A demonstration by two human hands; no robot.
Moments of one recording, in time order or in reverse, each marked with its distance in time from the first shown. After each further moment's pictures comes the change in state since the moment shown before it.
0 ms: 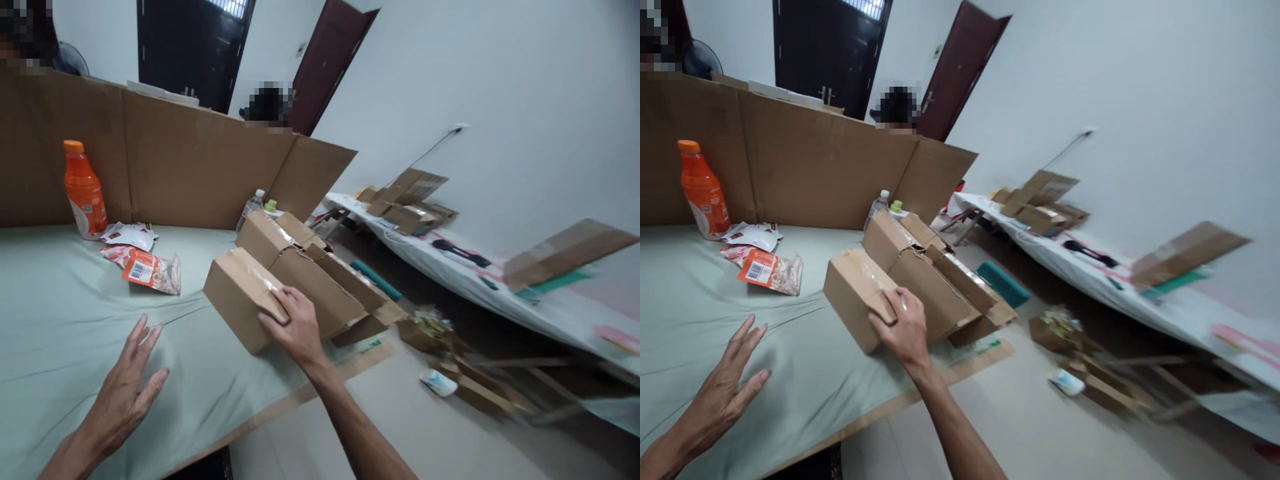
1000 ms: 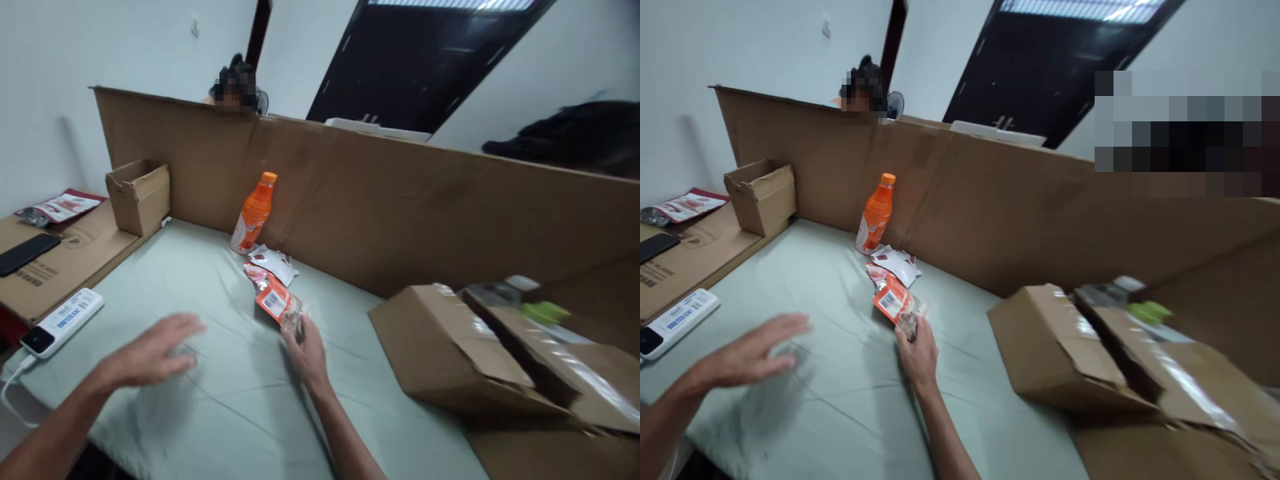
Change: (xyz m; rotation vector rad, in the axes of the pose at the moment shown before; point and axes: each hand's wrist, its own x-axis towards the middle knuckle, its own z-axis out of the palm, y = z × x) left_hand -0.059 -0.070 -0.144 0.032 0.057 -0.332; right_hand 0.039 -0.153 0.234 0.490 -0.348 -0.012
